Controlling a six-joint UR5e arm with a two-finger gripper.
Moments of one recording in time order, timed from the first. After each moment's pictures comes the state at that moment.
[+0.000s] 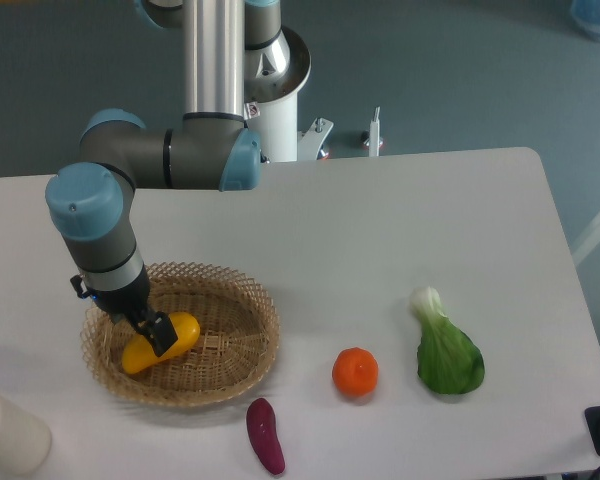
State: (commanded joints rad) arm 2.01 -1.95 -1.69 -0.86 1.59 0.71
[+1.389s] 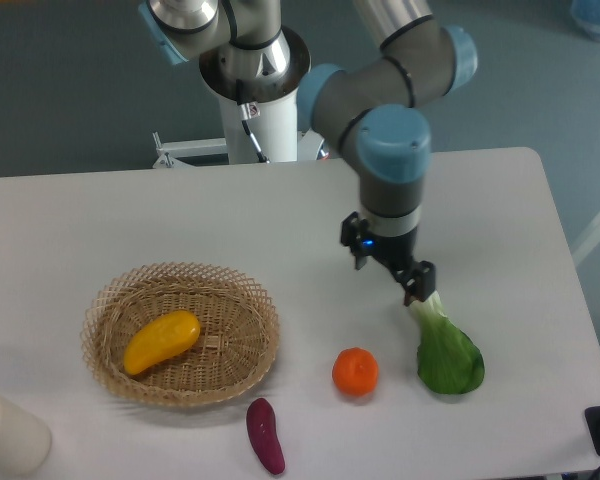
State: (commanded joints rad) arm 2.61 -1.89 -1.71 -0.97 1.57 1.48
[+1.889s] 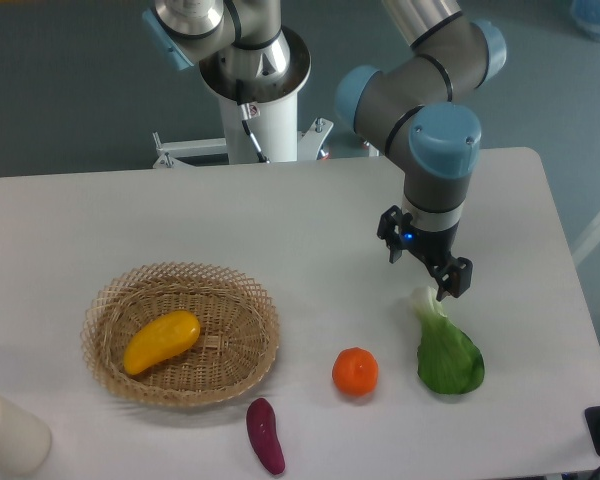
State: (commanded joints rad) arm 2.65 -1.91 -1.69 -0.97 1.54 1.52
